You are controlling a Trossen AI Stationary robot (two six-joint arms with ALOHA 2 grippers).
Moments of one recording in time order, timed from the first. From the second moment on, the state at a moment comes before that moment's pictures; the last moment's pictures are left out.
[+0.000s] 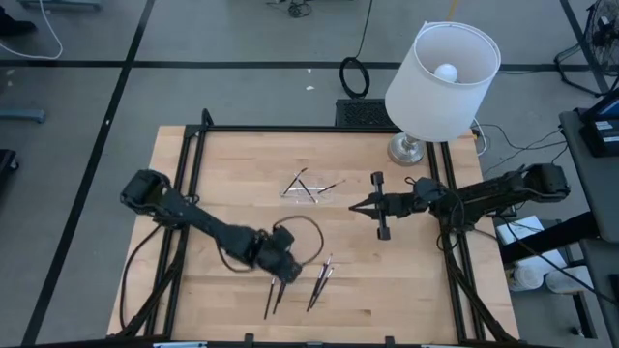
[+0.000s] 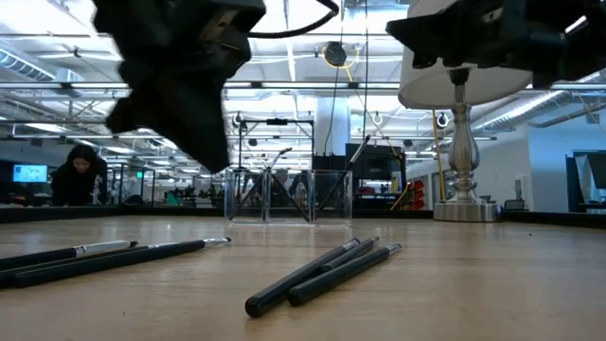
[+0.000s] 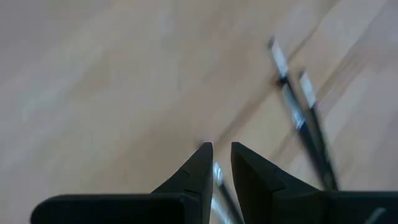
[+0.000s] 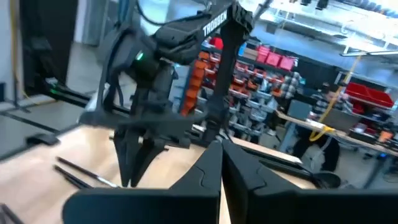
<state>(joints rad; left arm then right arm) -0.43 1.77 1.14 -0.49 -0.29 -1.19 0.01 1.14 0.32 0.94 -0.14 -0.26</state>
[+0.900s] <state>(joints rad) -0.35 2.07 1.54 -0.92 -0.18 -1.14 0.13 1.09 0.32 0.75 -0.13 -0.26</state>
